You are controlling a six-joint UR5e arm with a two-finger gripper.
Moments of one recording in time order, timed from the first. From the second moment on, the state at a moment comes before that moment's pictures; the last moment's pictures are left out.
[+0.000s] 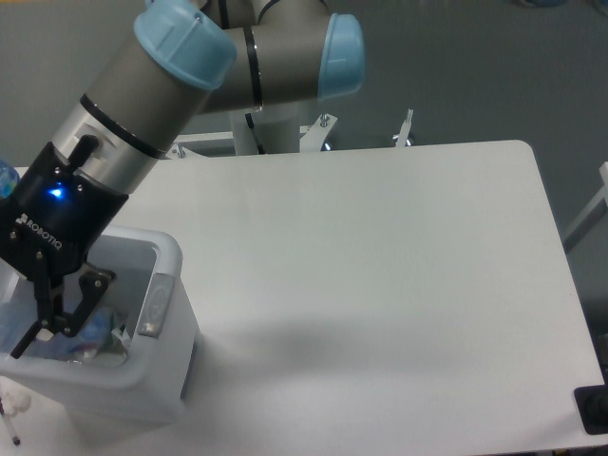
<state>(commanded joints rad) 2.17 -1.95 -1.25 -0.71 0.75 0.16</state>
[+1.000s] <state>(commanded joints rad) 2.63 -1.89 -1.47 -0.73 0.89 0.60</state>
